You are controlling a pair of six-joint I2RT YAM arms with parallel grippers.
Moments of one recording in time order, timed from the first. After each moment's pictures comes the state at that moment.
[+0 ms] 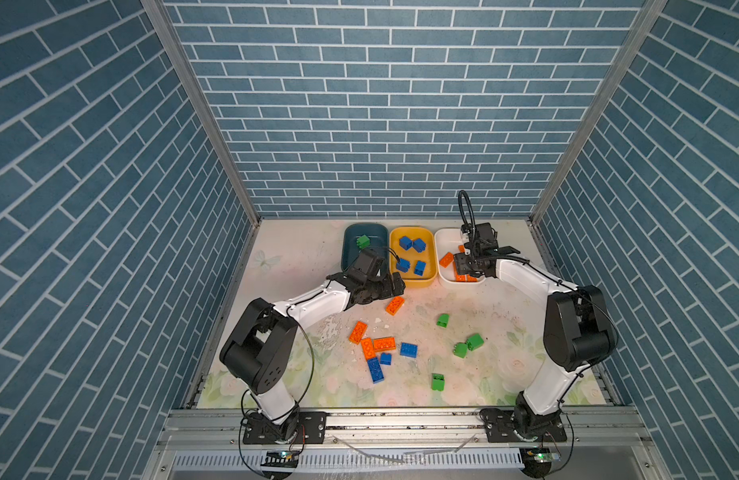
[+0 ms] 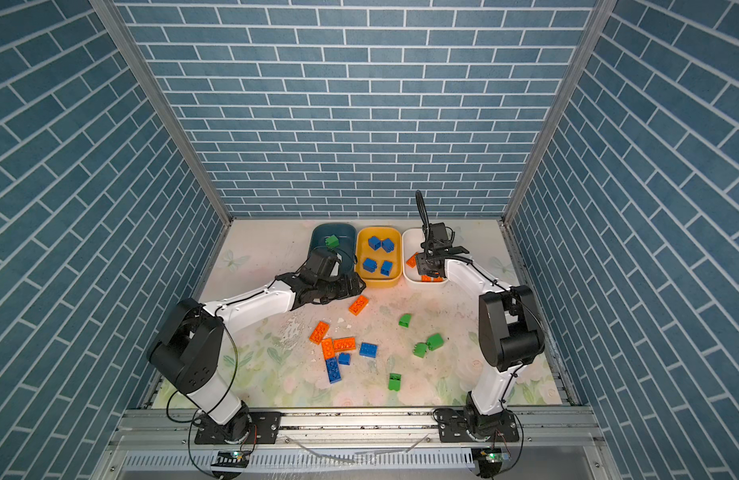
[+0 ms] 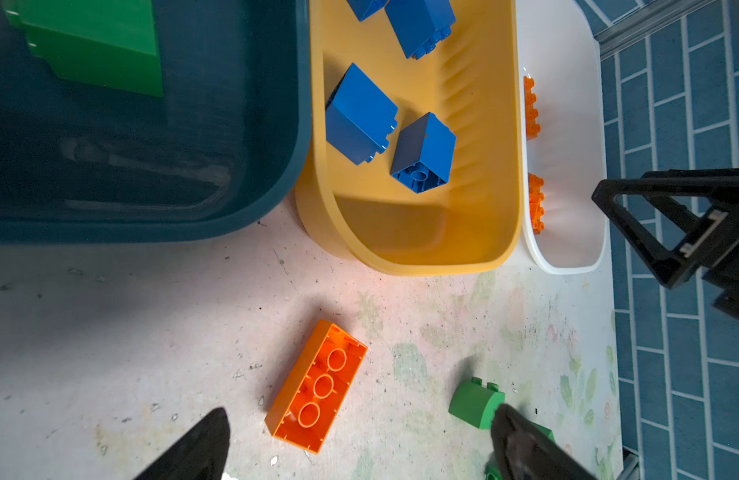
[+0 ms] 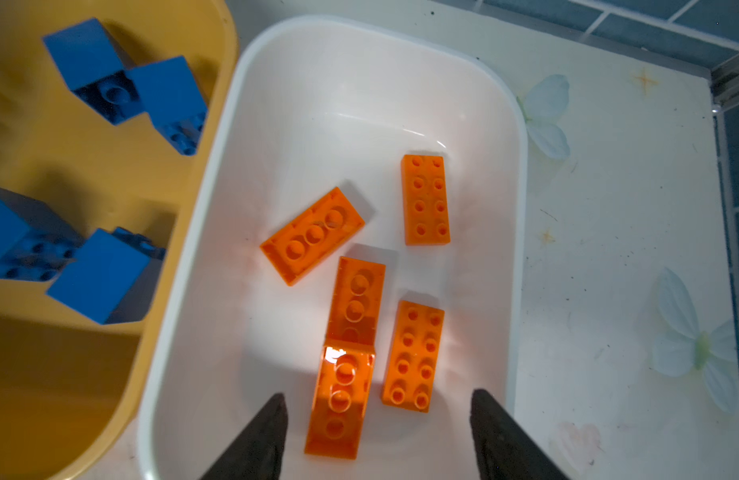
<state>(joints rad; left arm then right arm) -0.60 1.68 1.08 -0.23 0.18 -0.74 0.34 1.75 1.28 -0.43 0.15 0.00</state>
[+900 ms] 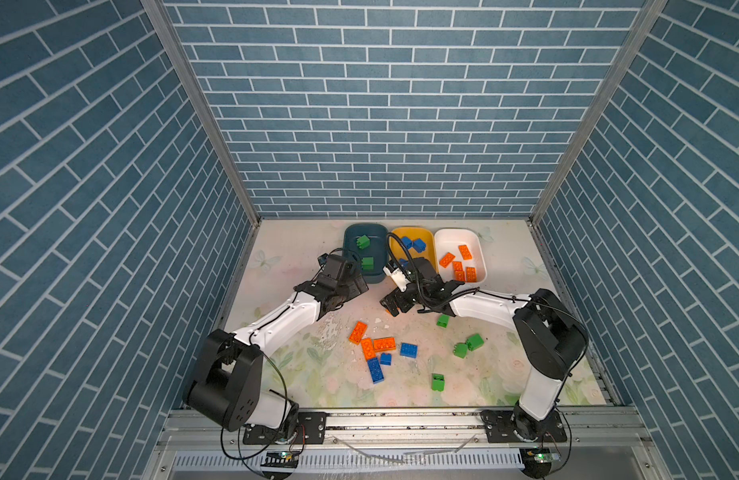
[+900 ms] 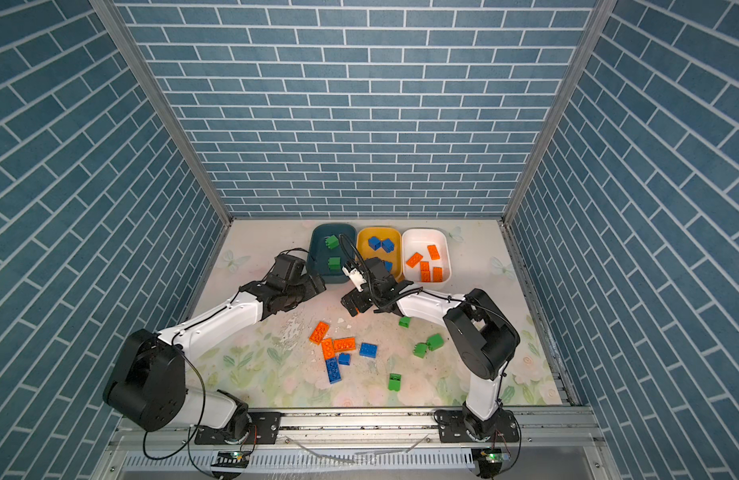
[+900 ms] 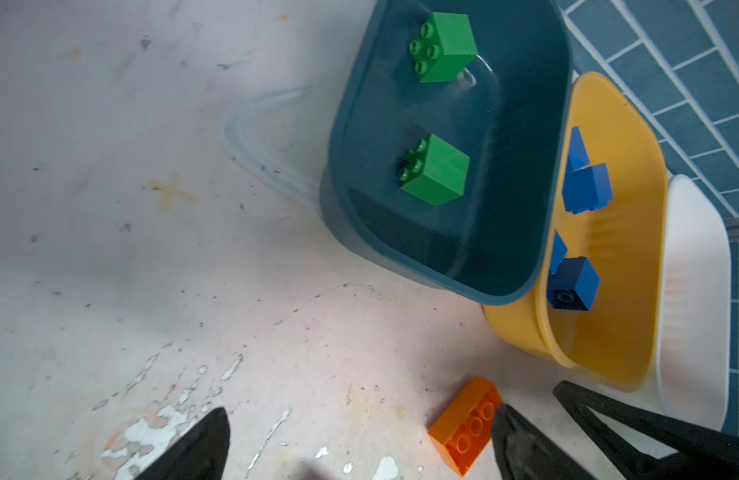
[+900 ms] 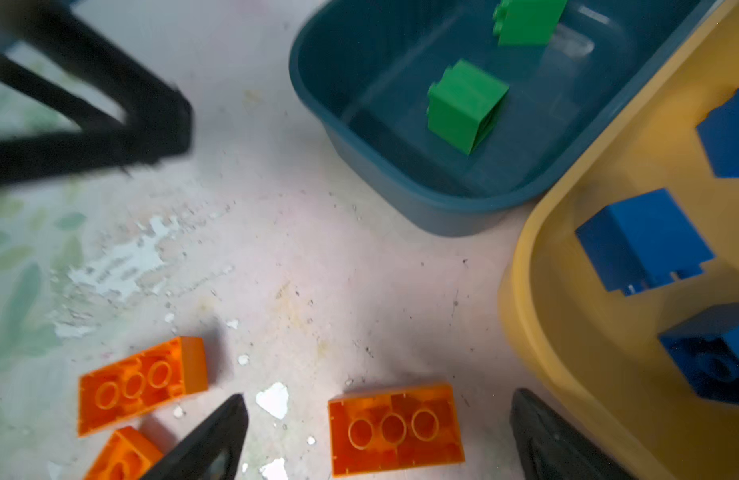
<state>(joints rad) -0.44 1.43 0.90 -0.37 -0.10 -0.86 0.79 1.83 1.11 -0.08 -0.13 -0.02</state>
